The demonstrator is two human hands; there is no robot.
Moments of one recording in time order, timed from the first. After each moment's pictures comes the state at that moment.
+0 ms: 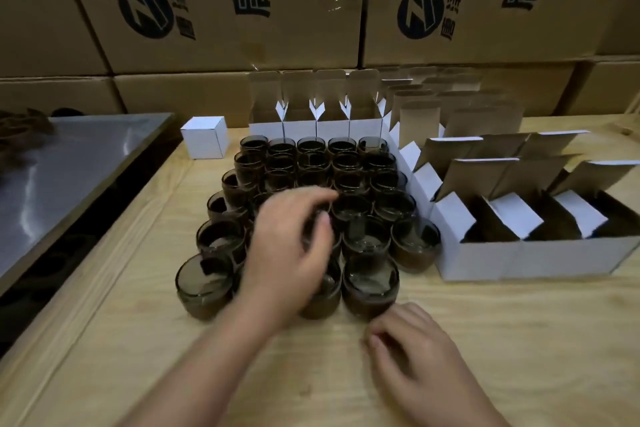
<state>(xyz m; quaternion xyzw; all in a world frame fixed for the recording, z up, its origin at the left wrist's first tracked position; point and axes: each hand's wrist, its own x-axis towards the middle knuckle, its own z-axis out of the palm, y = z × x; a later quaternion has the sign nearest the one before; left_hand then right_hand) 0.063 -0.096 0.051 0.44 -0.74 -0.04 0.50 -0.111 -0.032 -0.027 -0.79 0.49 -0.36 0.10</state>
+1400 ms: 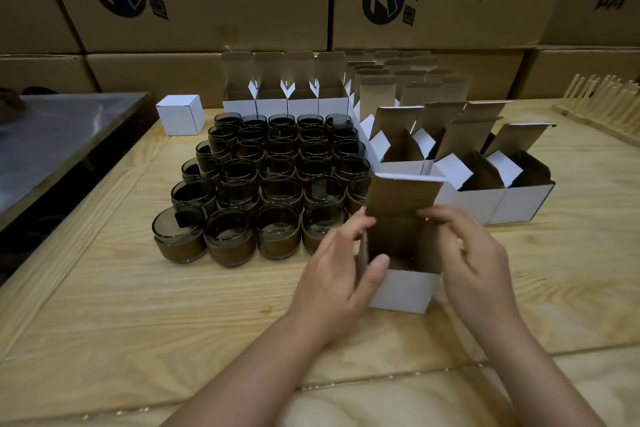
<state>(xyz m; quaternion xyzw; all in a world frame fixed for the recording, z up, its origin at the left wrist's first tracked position) -0.014 -0.030 -0.022 0.39 -0.80 -0.21 0.41 -0.180 -0.003 0.013 -0.62 0.57 -0.53 0.10</state>
